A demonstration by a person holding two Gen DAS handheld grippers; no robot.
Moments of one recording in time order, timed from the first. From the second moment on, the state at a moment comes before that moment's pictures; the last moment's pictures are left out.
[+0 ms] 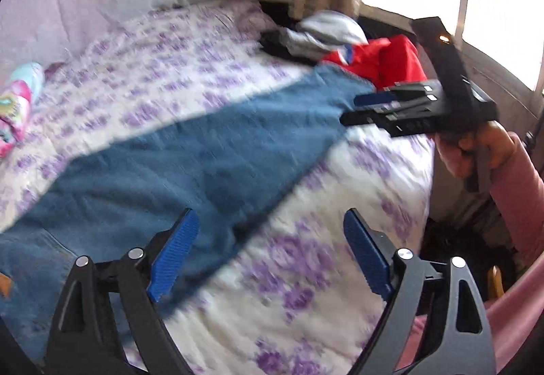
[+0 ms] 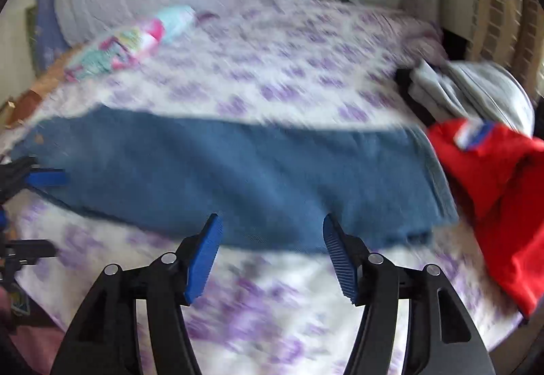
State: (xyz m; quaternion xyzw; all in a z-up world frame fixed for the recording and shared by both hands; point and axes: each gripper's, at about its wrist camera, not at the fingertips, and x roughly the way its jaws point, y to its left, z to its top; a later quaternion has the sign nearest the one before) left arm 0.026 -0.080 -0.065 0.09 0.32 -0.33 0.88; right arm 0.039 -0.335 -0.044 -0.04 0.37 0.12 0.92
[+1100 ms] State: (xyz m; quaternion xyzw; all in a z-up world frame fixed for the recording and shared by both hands) left arm 0.100 0.037 -0.089 0.02 0.42 -0.16 0.89; right arm 0.189 -0.102 -0.042 -0.11 0.53 0.47 0.70
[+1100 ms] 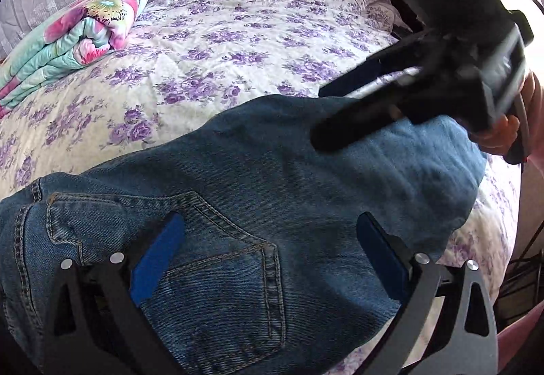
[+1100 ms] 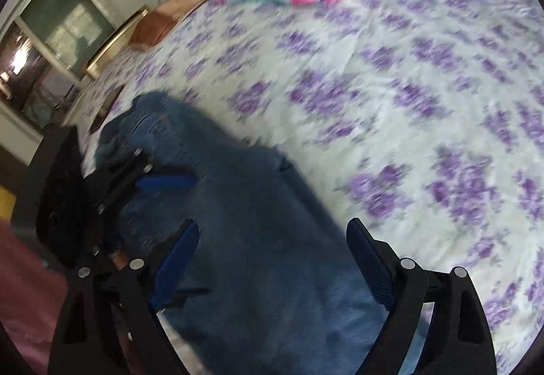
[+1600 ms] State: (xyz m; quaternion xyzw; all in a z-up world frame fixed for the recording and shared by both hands) left arm 0.108 0.035 -0.091 0.02 0.43 -0.16 0.89; right arm 0.202 -0.084 -0.061 -0.11 0.60 0.52 0.60
